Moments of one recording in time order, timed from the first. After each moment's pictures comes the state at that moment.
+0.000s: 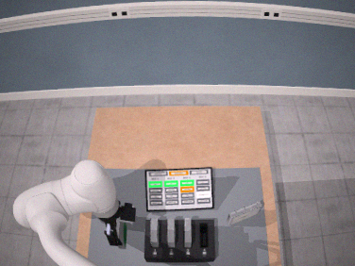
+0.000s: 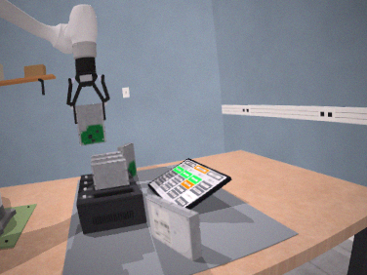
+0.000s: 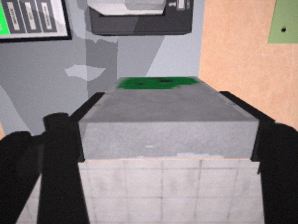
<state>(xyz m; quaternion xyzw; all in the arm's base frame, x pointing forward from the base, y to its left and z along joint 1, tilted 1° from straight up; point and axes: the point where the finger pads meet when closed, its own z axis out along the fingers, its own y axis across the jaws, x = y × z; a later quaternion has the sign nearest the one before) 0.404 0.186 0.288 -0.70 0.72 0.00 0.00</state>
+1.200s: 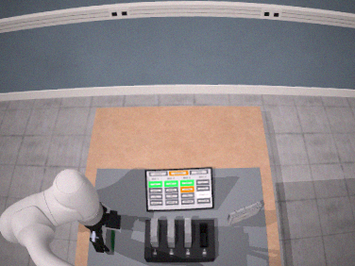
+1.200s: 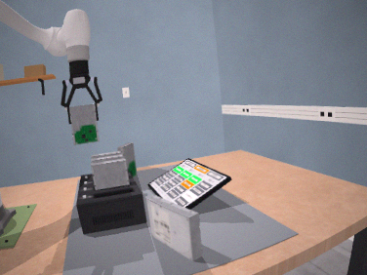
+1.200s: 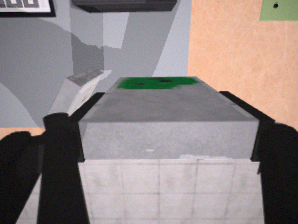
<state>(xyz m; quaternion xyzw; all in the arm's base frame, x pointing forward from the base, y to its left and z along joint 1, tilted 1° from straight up) 0.378 0.232 0.289 -0.69 0.72 0.00 0.00</state>
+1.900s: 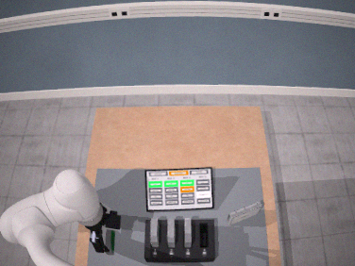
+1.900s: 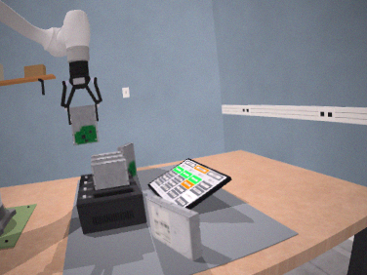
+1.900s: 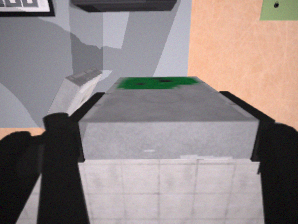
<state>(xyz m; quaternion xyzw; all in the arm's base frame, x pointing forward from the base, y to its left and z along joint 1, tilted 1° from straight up) 0.378 0.233 0.287 -0.69 0.72 0.00 0.00</state>
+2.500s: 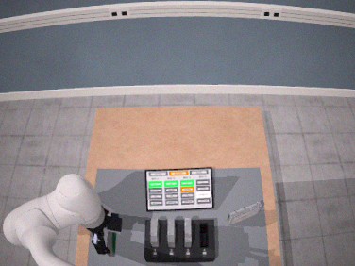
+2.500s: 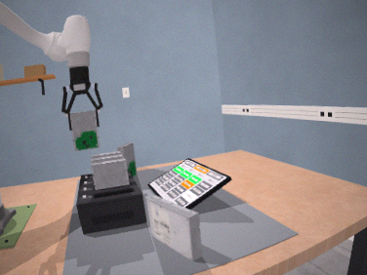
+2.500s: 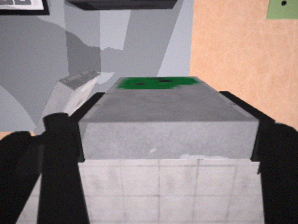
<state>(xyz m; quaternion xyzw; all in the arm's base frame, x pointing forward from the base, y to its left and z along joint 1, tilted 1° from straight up) 0.378 0.233 0.264 -0.69 0.72 0.00 0.00</state>
